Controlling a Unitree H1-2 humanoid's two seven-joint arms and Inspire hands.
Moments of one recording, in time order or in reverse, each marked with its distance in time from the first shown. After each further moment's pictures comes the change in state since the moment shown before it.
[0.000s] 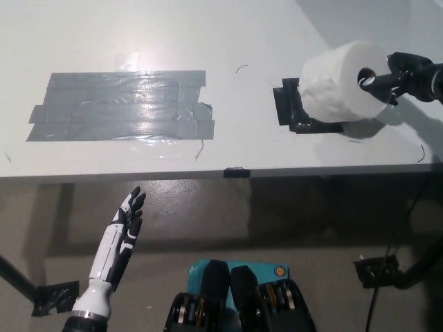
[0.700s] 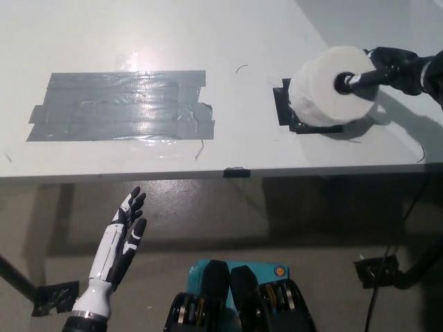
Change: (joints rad) left_arm 0.000 0.000 0.000 -0.001 -0.001 -0.001 0.000; right_arm -0.025 0.023 -0.046 -0.015 -0.024 -0.027 0.091
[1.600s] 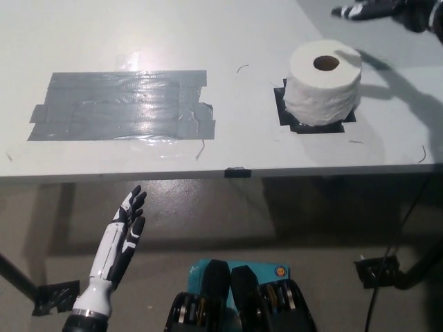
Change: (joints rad) left_arm -0.016 0.001 0.000 0.000 0.001 0.001 0.000; right_arm -0.103 -0.031 -0.140 -0.128 0.029 -0.012 -0.058
